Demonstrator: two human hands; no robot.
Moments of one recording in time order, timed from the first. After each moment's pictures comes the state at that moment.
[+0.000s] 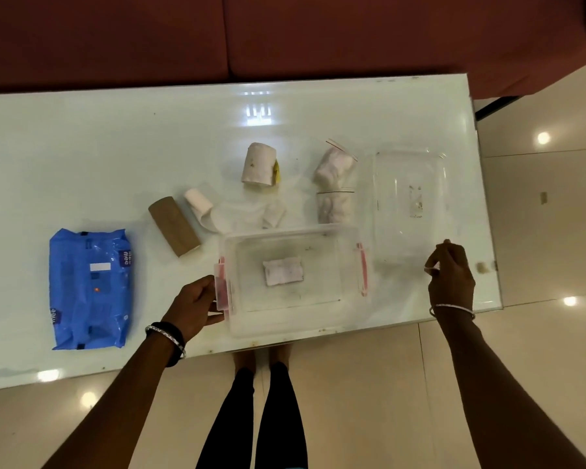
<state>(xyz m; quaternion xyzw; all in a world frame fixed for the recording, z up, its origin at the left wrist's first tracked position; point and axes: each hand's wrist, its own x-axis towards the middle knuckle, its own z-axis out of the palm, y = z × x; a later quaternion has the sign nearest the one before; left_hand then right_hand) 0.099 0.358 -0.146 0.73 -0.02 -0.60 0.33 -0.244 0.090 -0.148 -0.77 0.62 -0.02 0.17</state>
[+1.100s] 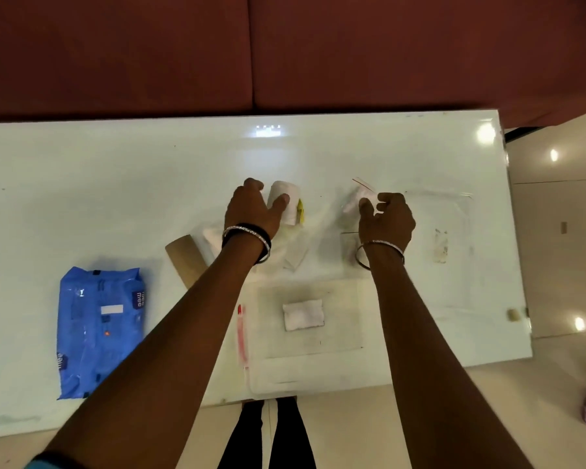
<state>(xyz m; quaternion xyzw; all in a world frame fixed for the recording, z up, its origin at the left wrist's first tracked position) 0.173 0.150 -0.146 0.88 -0.23 -0.33 0.23 0.004 0.048 -0.134 -0.63 0.71 -0.12 0.30</state>
